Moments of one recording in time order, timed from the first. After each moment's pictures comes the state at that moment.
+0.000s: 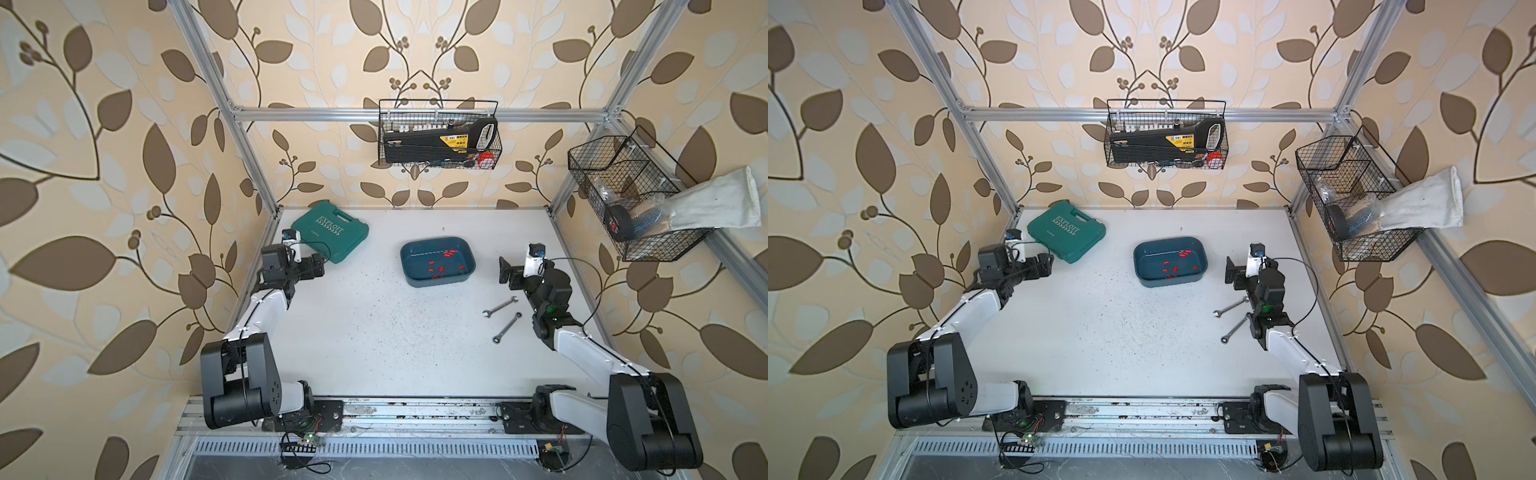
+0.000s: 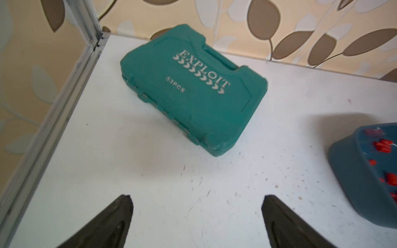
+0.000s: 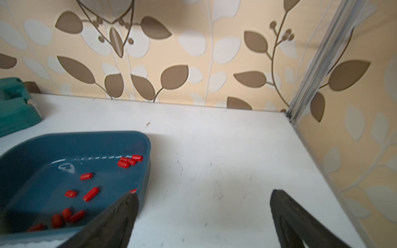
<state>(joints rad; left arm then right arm) 0.16 1.35 0.88 -0.15 0.30 -0.01 0.00 1.14 0.49 0.47 0.04 -0.05</state>
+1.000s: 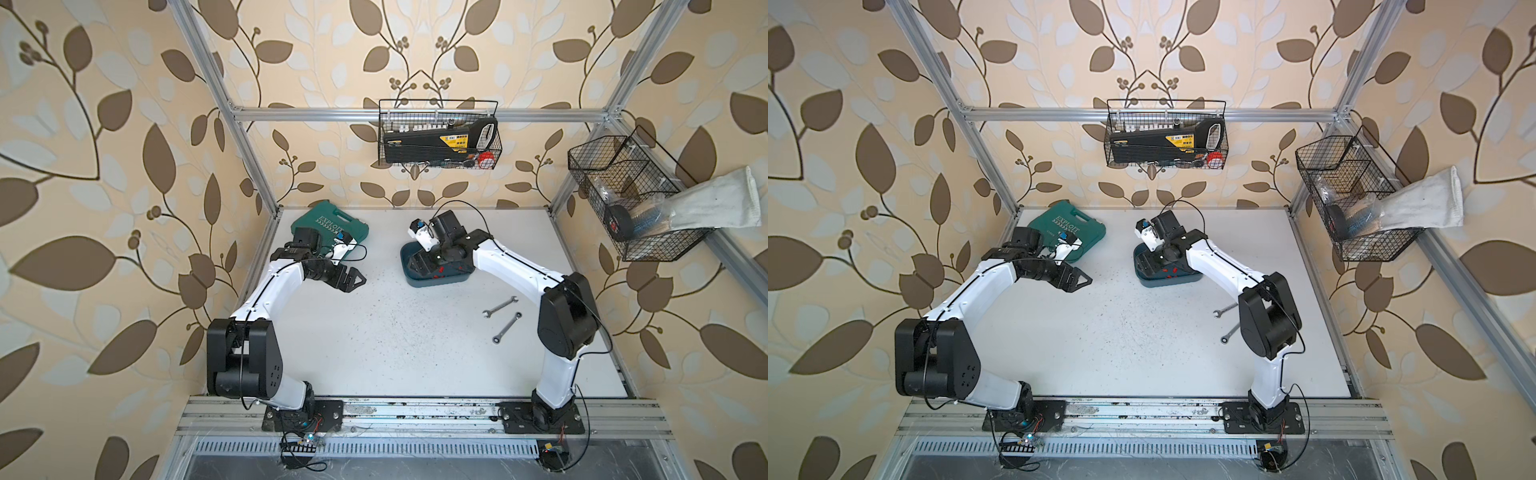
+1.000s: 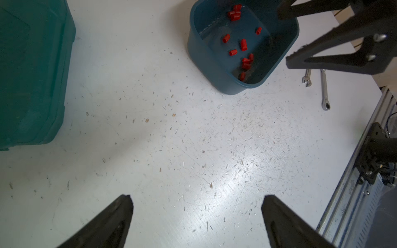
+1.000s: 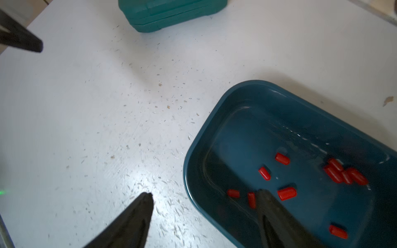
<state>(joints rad) -0.07 1.48 1.11 -0.73 0.60 0.39 0.56 1.94 1.61 -0.61 -0.16 0.00</state>
